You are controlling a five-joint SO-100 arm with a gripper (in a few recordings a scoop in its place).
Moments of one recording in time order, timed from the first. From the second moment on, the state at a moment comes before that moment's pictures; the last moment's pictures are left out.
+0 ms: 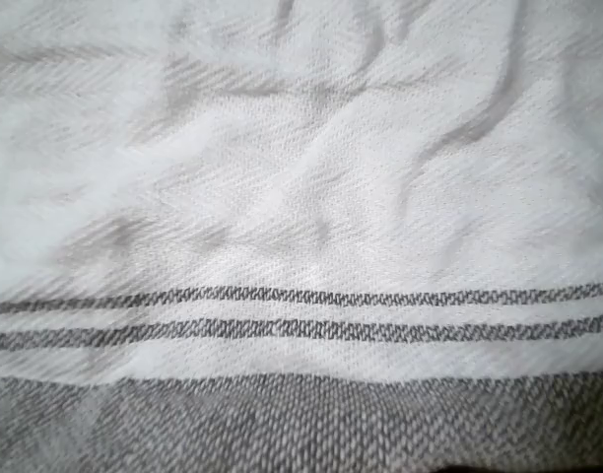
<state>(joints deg) -4.3 191.2 179.6 77.9 -83.8</state>
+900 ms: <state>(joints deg) -6.2 184.0 174.1 78.1 -92.0</state>
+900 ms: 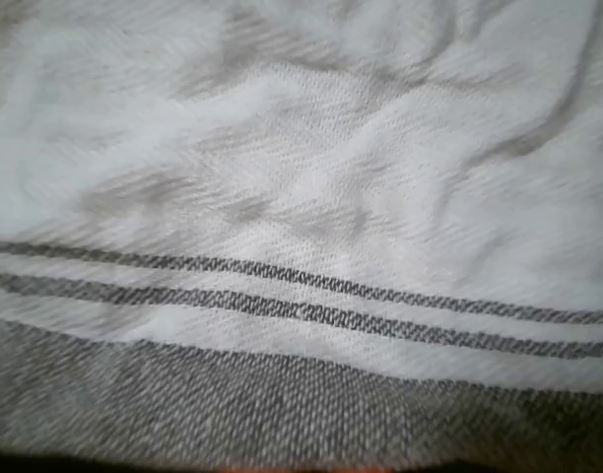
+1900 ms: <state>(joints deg) -35.3 100.2 107.8 72.6 -71.0</state>
